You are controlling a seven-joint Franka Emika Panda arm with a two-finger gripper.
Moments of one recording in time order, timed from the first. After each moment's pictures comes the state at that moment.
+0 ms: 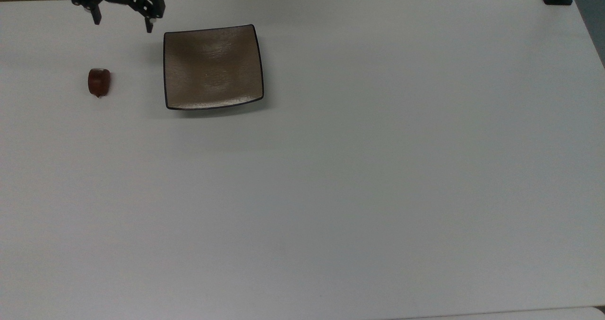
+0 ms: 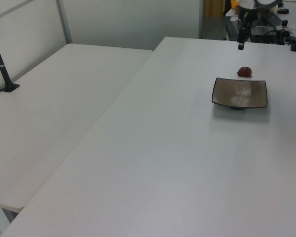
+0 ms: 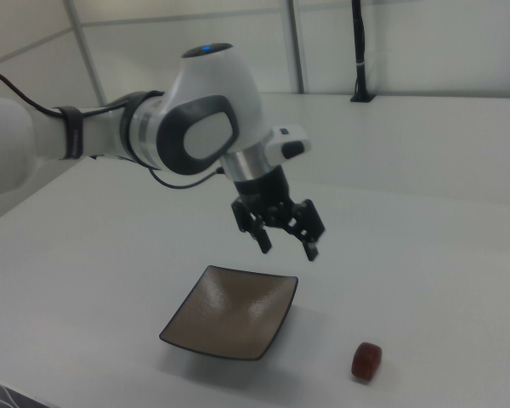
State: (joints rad) arm -0.06 -0.03 -0.22 -1.95 -0.16 2.05 -0.23
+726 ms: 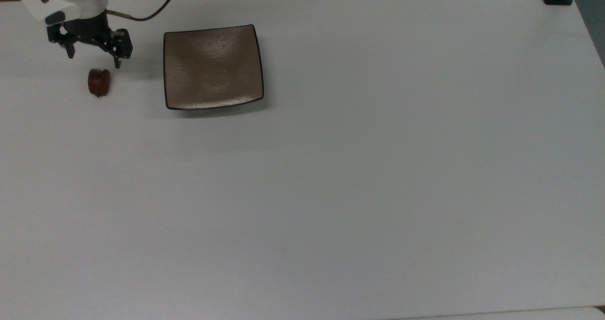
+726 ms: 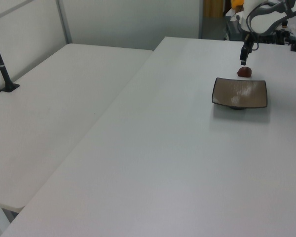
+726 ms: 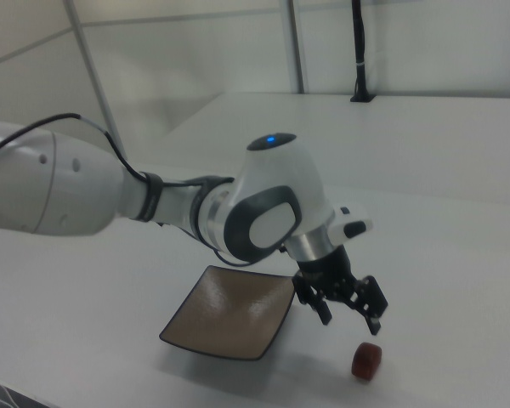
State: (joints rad) arm -0.11 0.18 -0.32 -2.02 -0.22 2.35 -0.29
